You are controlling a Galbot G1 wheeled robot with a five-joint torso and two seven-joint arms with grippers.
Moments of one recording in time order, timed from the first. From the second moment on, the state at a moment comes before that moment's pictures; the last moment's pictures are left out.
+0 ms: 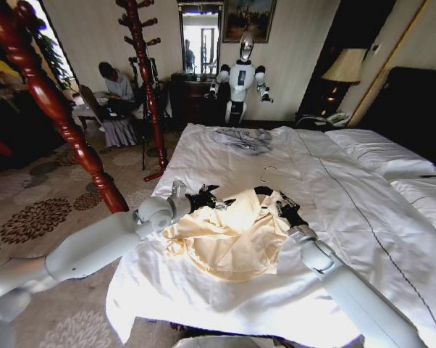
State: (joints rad) left arm 0.18 -0.76 0.60 -1.87 -1.12 0.29 0.05; right arm -1.07 0.81 0.26 1.66 -0.25 0.05 0.24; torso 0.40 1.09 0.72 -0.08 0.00
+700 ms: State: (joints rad) left arm 0.05 -0.76 0.77 -1.78 -0.97 0.26 0.15; right arm -1.08 0.82 0.28 1.66 -0.34 0.12 0.23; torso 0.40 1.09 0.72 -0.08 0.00
